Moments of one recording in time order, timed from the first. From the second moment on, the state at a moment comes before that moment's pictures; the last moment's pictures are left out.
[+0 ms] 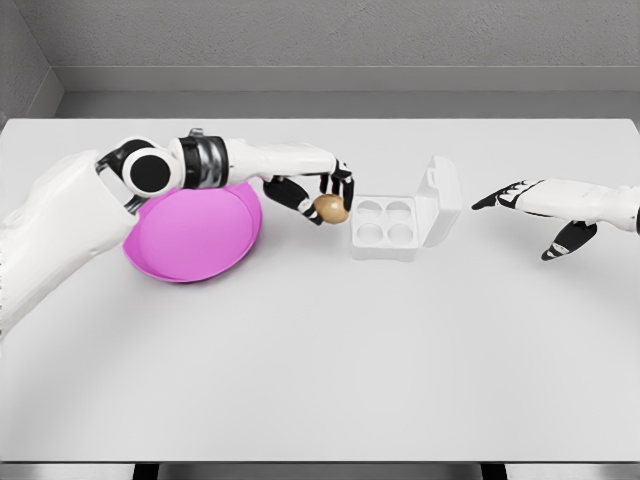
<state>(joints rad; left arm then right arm) -0.96 0.41 -0.97 -1.25 -0.03 -0.28 -0.61 -0.65 -0.90 0.67 -1.25 0.21 -0.57 0.61</state>
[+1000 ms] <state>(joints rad) -0.96 0.25 -0.92 -1.11 -0.01 -0.28 -0.60 -0.67 -0.88 0.67 -1.12 0.21 -0.57 0.61</state>
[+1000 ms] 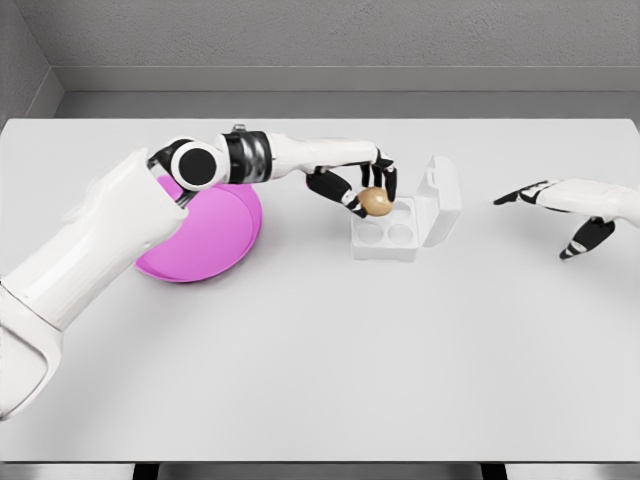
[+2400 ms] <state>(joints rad) -0.94 0.07 -0.79 -0.81 0.26 -0.32 -0.61 -0.68 -0.85 0.69 -1.11 0.21 -0.57 0.61</state>
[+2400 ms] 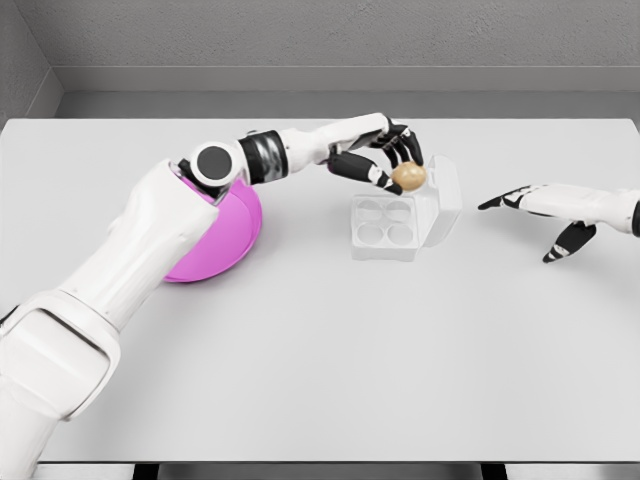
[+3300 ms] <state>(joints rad) -0.90 0.03 -0.73 -0.73 0.32 -0.32 -0.61 -0.68 -0.84 0.69 -1.11 0.21 -0.57 0.61</state>
